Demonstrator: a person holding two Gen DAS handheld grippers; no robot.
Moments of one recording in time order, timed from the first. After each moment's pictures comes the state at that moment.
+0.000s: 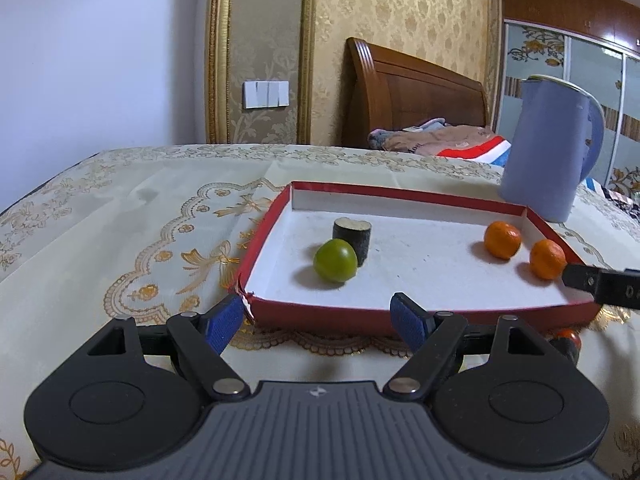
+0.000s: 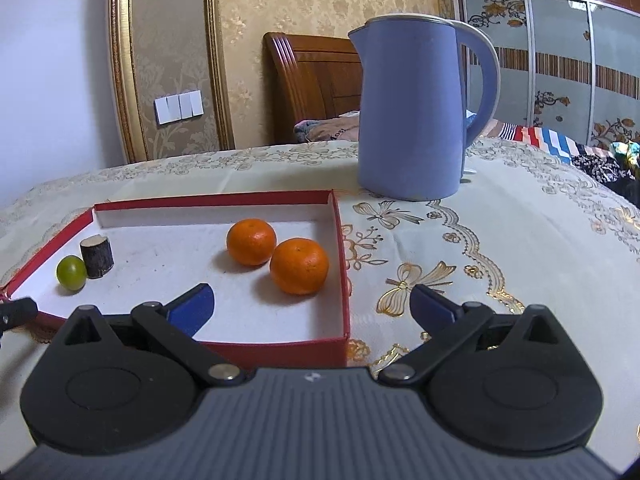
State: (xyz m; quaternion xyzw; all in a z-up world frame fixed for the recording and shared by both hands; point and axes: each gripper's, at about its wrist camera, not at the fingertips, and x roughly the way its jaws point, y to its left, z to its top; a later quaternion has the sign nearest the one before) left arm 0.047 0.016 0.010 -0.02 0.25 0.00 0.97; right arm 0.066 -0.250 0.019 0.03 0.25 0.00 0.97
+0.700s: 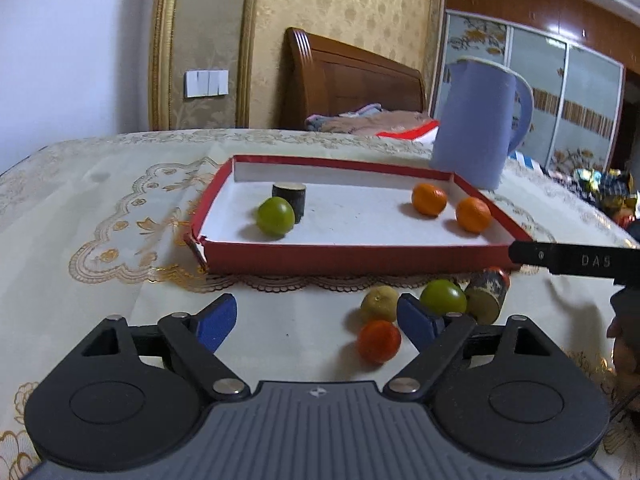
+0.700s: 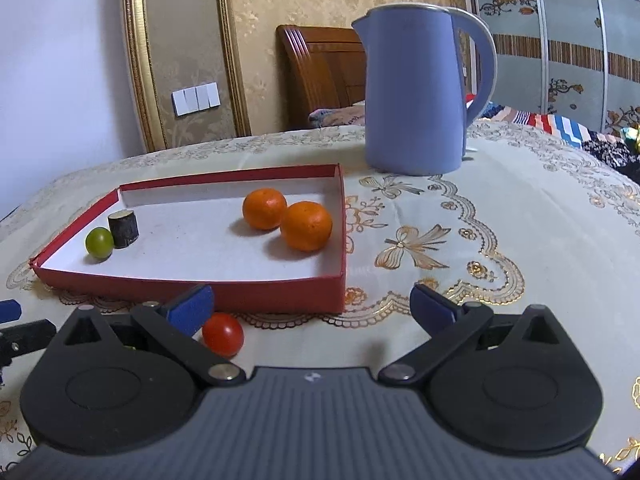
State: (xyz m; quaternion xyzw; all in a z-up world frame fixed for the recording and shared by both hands) left arm 0.006 0.017 -0.001 -0.02 0.26 -0.10 0.96; right arm 0.030 -0.262 0.013 0.05 0.26 0.03 0.96
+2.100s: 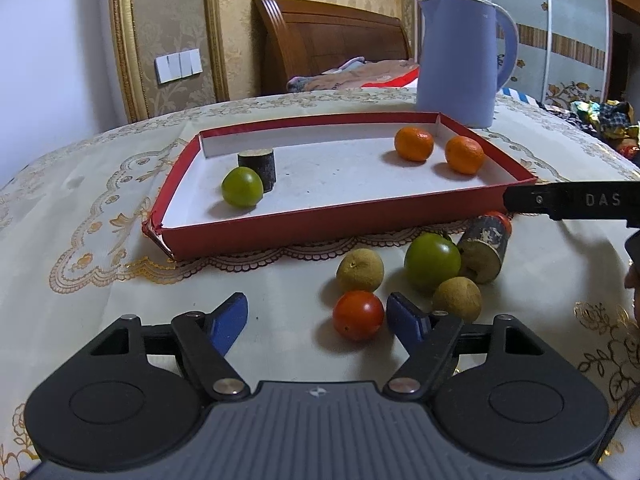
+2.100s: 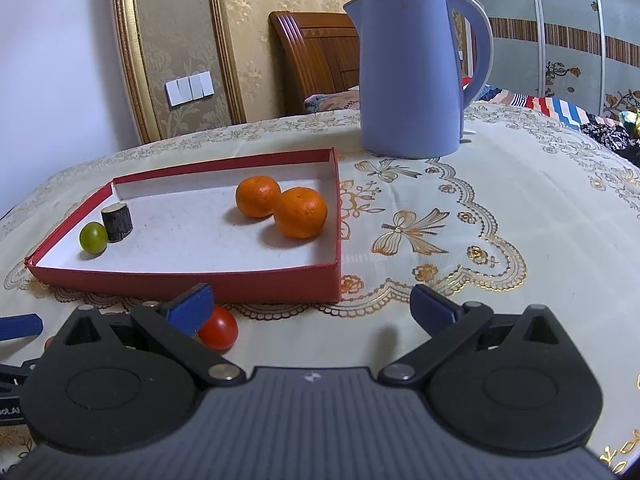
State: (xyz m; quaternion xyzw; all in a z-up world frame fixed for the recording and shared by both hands) left arm 0.021 -0.018 -0.011 0.06 0.31 -0.10 0.94; right arm 0.036 -0.264 0.009 0.06 0.28 0.03 0.96
